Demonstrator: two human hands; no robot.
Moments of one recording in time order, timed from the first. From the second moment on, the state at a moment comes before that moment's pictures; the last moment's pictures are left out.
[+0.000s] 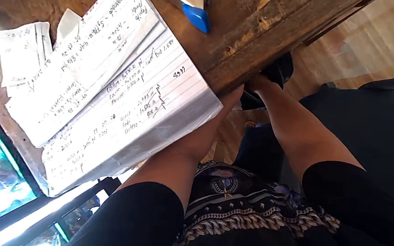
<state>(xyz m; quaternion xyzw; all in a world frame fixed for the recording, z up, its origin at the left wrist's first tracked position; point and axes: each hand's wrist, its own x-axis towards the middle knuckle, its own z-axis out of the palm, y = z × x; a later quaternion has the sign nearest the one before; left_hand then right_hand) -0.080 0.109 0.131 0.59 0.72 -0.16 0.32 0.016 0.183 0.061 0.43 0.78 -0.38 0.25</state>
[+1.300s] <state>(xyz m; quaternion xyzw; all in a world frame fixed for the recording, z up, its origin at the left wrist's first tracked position) -0.064 -0.146 0.420 0.44 0.56 0.55 0.44 0.080 -0.059 0.378 0.35 0.46 -0.65 -0.49</state>
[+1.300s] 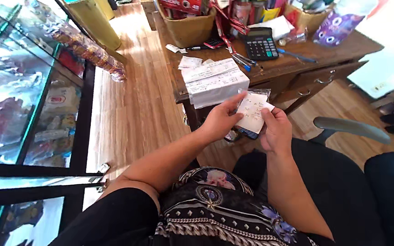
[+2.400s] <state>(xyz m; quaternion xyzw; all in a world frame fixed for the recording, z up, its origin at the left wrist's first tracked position) -0.081 -0.176 0.410 0.41 0.60 0.58 0.38 0.083 -0.053 0.375 0.31 0.38 -0.72 -0.49</state>
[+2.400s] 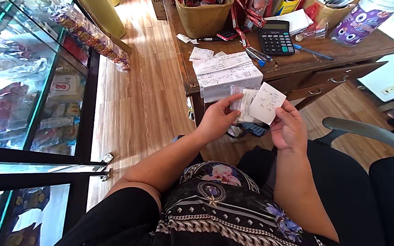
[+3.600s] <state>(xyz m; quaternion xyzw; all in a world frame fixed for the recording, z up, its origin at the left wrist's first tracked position) -0.082 -0.173 0.400 0.39 0.63 0.58 0.34 0.078 -0.078 0.375 0.33 0.53 -0.64 -0.44</state>
